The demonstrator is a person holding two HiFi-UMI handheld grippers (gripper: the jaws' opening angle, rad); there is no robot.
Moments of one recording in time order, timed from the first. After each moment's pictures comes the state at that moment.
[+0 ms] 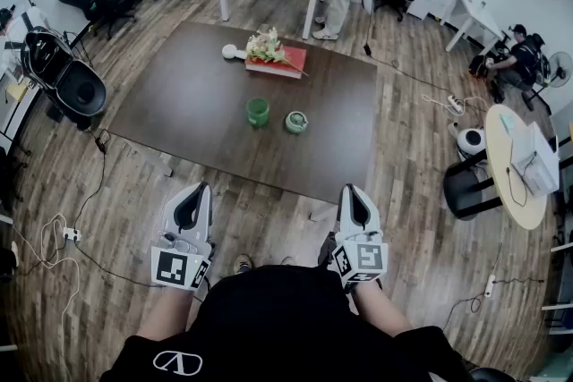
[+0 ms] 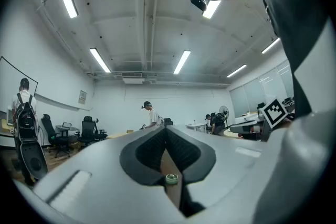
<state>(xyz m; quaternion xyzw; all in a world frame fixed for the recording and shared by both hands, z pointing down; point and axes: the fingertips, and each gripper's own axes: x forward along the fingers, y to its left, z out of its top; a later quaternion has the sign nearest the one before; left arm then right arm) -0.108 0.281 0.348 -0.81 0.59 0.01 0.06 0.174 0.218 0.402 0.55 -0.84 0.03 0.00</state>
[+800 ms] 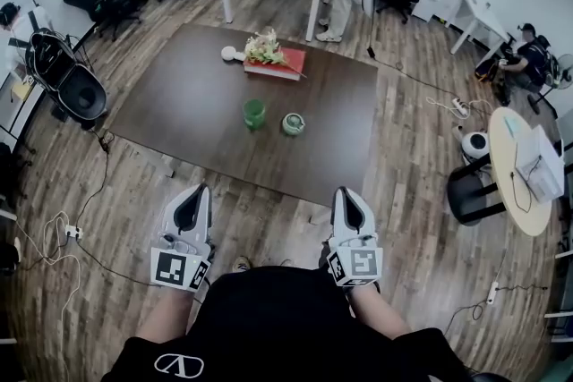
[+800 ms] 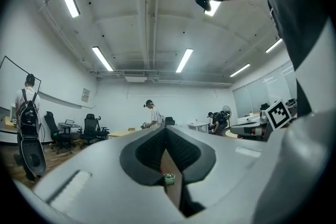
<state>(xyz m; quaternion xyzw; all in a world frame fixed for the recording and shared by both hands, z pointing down) -0.075 0.270 0.347 -0.80 0.60 0.02 0.06 0.189 0.212 0.402 0.52 -0.86 0.01 -0.01</state>
